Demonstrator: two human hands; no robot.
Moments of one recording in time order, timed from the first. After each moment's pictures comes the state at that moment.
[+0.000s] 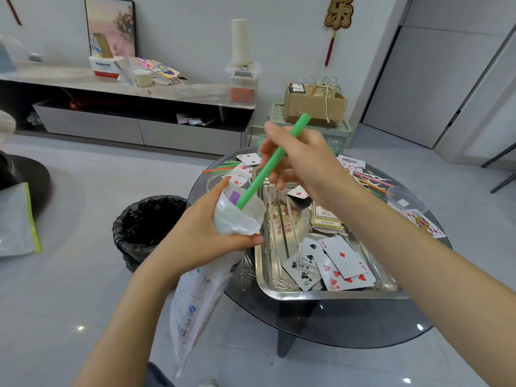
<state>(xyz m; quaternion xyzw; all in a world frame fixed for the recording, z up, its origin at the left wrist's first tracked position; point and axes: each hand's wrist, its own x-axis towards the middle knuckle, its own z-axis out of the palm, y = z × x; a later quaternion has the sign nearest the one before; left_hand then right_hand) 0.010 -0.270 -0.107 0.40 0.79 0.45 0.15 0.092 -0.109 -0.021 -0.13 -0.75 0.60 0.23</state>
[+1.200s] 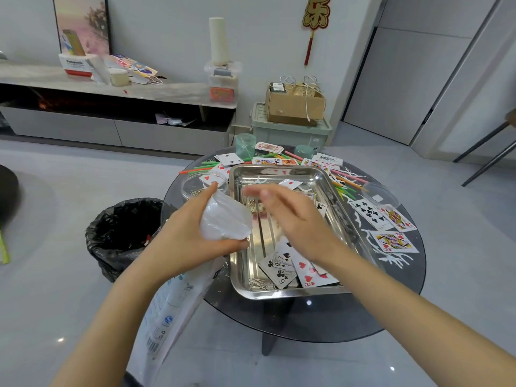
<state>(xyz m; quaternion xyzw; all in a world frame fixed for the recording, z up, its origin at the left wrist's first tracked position) 0.019 -0.251 -0.113 0.41 0.80 0.42 0.13 0.147 -0.100 -0.088 -0.09 -0.85 0.46 0.21</state>
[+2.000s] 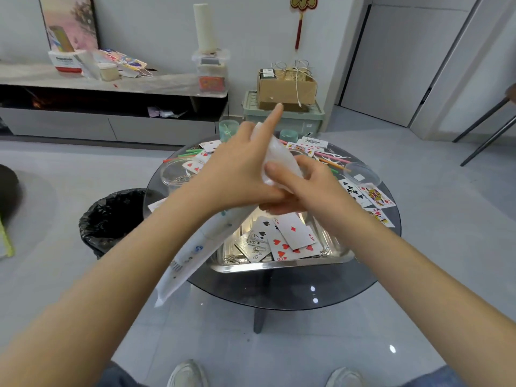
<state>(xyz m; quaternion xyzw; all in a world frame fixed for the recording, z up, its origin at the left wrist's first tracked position) 0.080 -0.162 -0.044 0.59 0.76 0.28 -0.02 0.204 -0.076 -0.056 -0.23 -0.70 0.65 0.19</state>
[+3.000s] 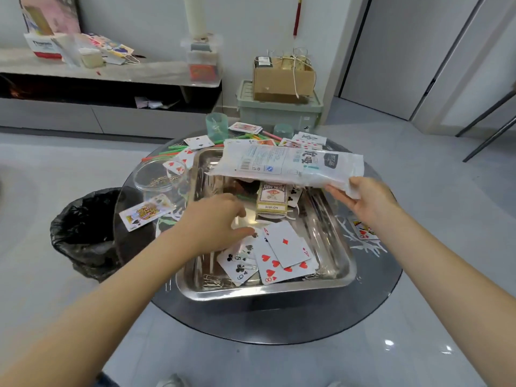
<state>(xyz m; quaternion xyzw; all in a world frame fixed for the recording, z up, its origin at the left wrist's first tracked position) 0.047 -0.139 -0.132 0.56 0.82 0.06 0.03 0.208 0.073 -0.116 -0.46 -0.38 0.72 0.36</state>
